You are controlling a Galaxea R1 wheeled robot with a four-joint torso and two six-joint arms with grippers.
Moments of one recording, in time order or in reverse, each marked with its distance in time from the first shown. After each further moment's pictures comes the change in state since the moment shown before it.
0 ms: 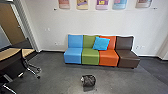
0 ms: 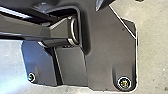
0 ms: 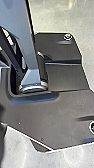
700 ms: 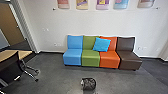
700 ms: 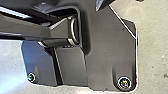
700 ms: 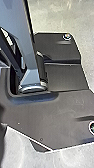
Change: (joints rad) left arm 0.000 0.000 0.000 0.000 0.000 0.000; right arm 0.003 0.000 0.000 0.000 0.000 0.000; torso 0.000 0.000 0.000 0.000
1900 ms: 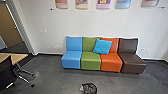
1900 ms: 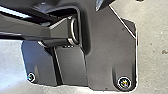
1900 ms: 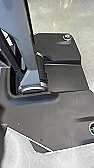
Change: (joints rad) left arm 0.000 0.000 0.000 0.000 0.000 0.000; right arm 0.000 0.003 0.000 0.000 0.000 0.000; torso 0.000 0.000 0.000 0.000
